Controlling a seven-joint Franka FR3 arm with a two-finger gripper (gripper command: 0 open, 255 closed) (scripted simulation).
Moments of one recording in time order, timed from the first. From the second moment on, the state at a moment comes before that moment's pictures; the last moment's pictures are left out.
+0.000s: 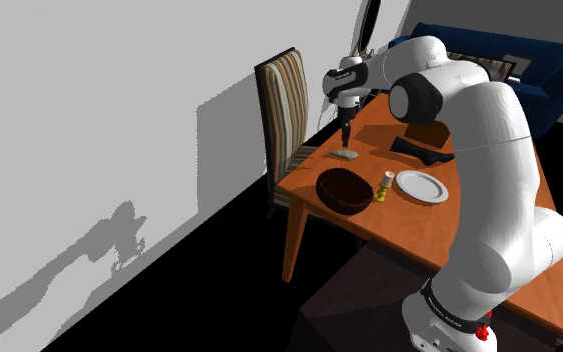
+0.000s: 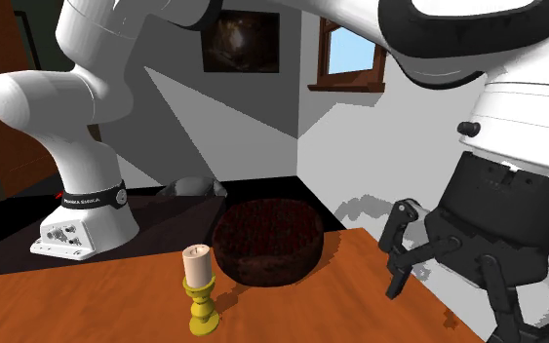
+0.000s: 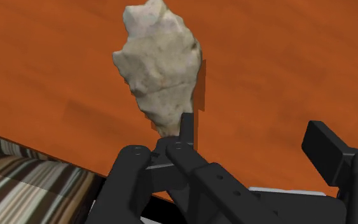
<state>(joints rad) -0.29 0.72 -0.31 -1.35 0.10 1.86 -1.25</state>
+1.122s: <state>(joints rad) -0.40 0.86 -0.25 -1.37 0.21 2.19 -1.39</state>
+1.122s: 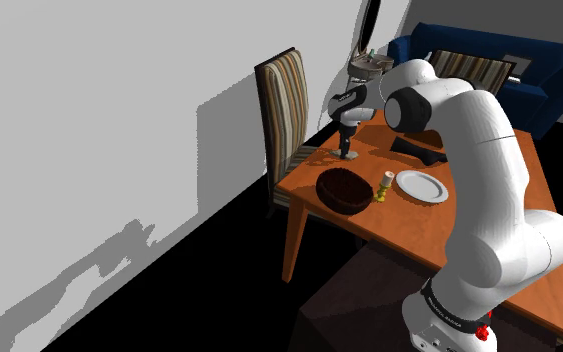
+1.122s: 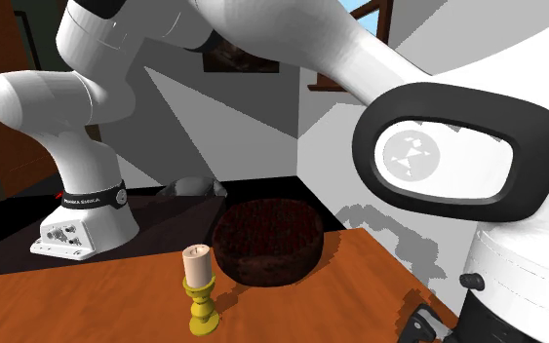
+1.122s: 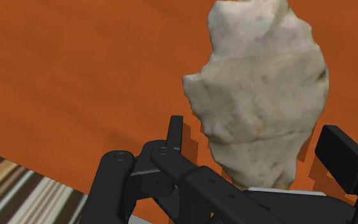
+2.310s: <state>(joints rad) -0.39 0.84 -0.25 -1.37 0.21 2.17 -1.39</state>
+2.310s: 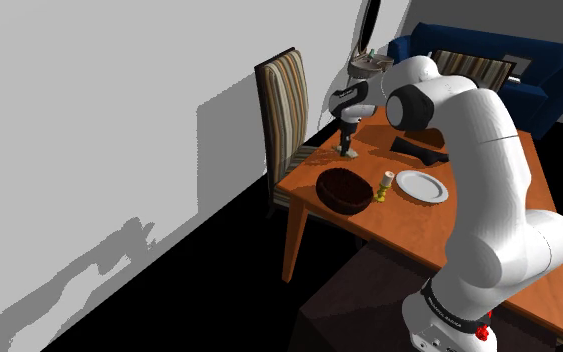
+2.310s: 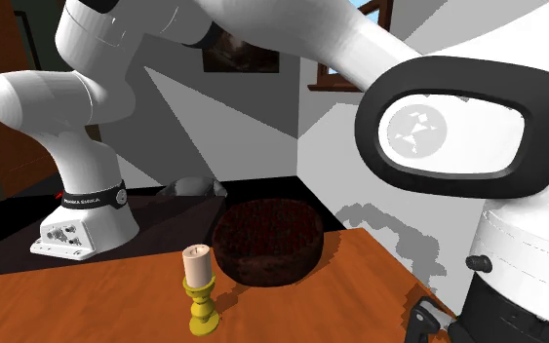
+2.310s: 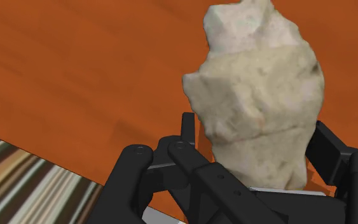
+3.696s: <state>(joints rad) -0.38 0.70 -0.28 -1.31 0.18 1.98 -1.38</state>
